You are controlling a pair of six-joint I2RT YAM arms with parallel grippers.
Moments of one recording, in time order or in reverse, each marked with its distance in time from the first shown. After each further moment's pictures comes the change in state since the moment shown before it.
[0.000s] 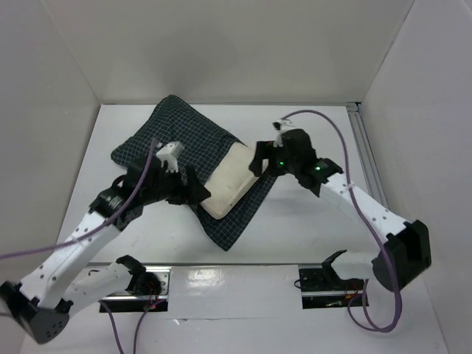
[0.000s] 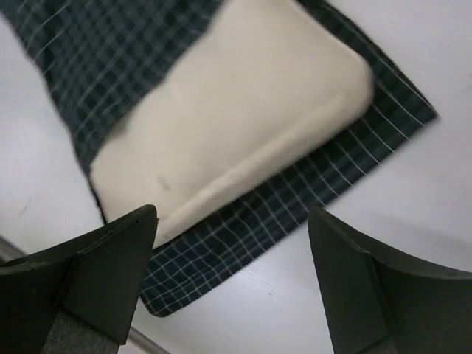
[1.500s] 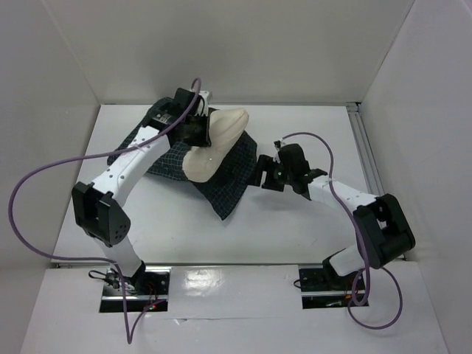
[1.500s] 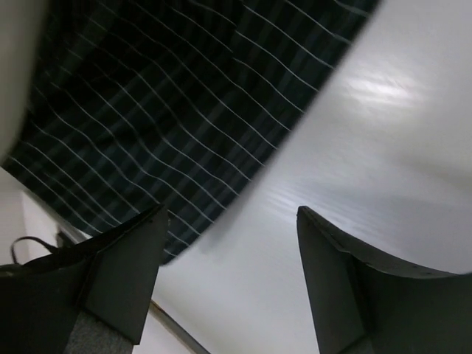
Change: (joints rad) left arm 0.090 0.849 0.798 -0.224 -0.211 0.262; right arm -0.134 0.142 -0.280 0.272 -0.235 0.246
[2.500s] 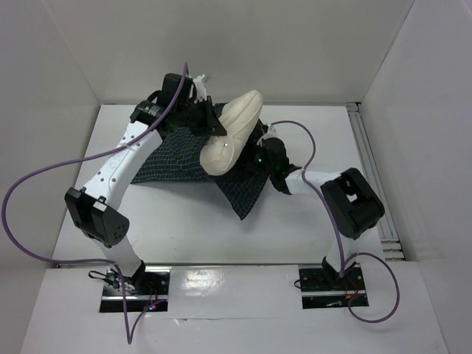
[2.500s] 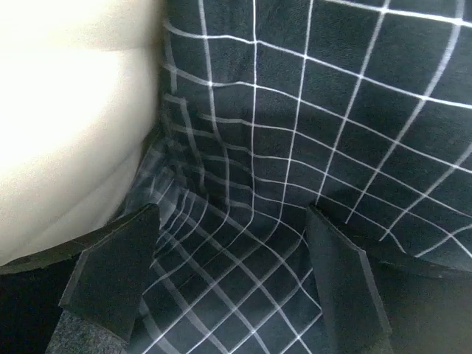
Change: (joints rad) left arm 0.029 -0.025 0.148 0.008 0.352 -0.206; right arm 0.100 0.285 0.116 0.590 0.172 0.124
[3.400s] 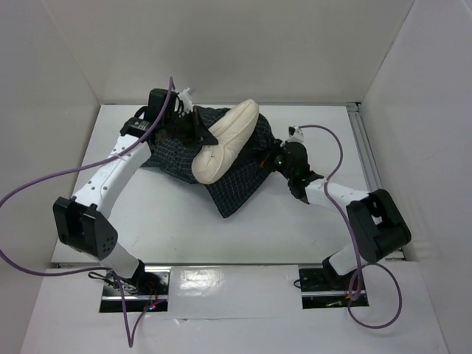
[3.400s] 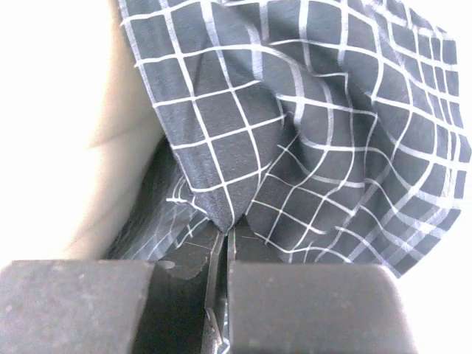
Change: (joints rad) left arm 0.102 -0.132 -0.303 0.166 0.118 -0.059; right arm -0.074 -0.203 -0.164 -0.014 0.169 0.017
